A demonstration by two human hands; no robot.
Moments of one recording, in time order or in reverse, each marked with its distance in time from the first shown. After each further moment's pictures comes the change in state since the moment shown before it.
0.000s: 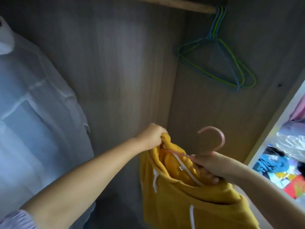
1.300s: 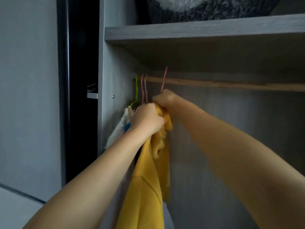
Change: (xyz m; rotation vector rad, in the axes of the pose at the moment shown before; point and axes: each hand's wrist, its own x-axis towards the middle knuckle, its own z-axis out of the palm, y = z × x) left_hand -0.138 -0.044 -0.321 0.356 0.815 -0.865; right_hand -0.001 -0.497 0.134 -0.144 0.031 -1.094
